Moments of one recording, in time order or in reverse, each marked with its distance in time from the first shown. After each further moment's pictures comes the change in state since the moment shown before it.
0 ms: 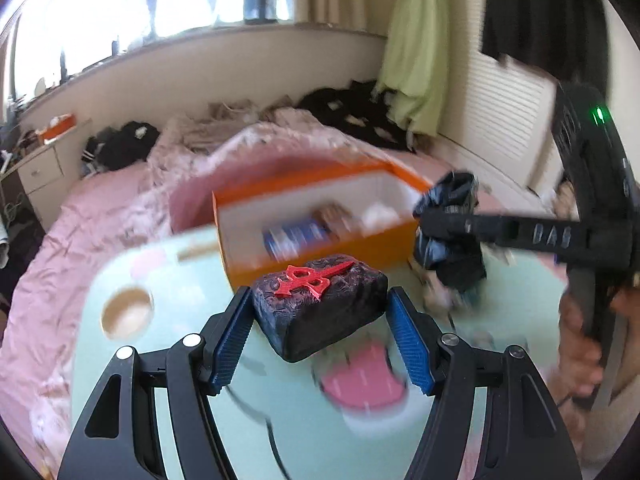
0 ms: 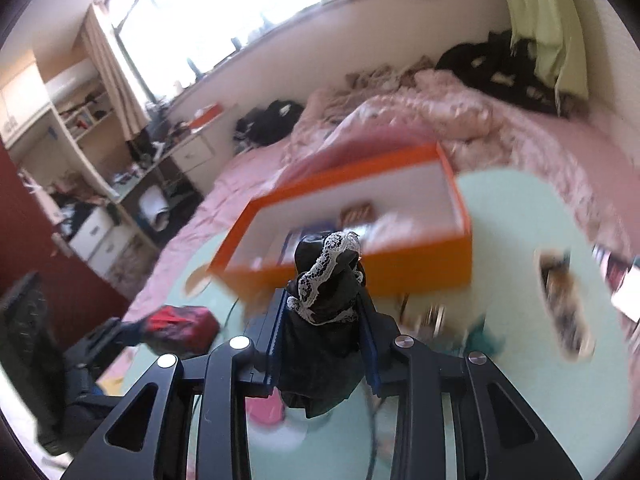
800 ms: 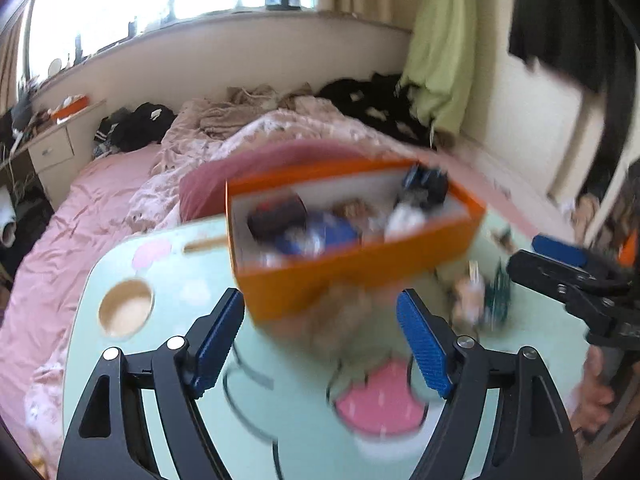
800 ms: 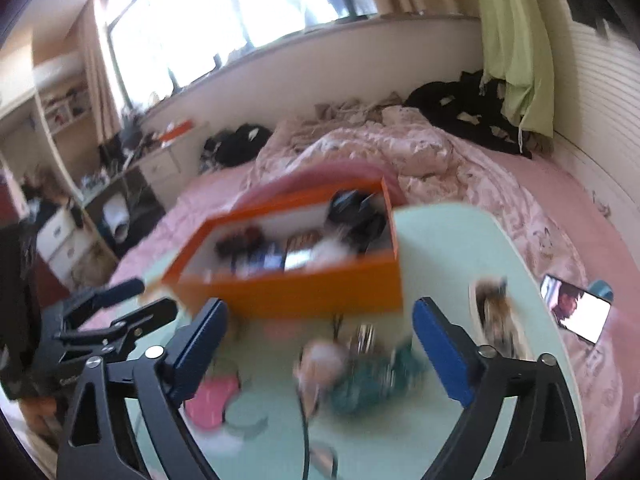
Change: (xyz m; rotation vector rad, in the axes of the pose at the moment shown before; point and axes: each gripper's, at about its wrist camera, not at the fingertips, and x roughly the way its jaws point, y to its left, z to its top) left arm 0.017 0.006 -0.017 -0.031 0.059 0.041; right arm -0.043 -0.023 -0.054 -0.109 -0.069 -0.143
